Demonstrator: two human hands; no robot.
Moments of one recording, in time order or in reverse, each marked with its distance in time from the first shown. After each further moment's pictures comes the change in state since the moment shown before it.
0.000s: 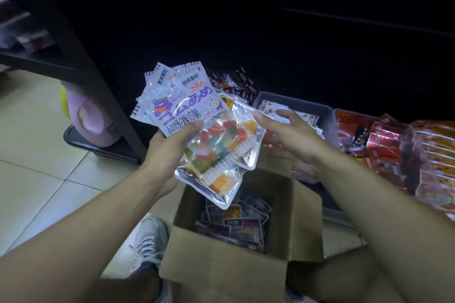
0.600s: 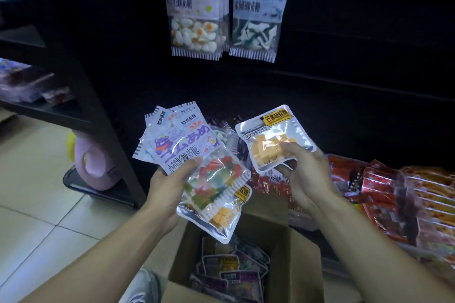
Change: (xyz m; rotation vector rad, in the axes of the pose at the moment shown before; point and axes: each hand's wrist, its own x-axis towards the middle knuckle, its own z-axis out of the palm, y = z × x) left_hand 0.002 0.022 0.011 -0.145 0.008 0.044; right_hand 0.004 -0.030 -0.015 0.583 0.244 -0.230
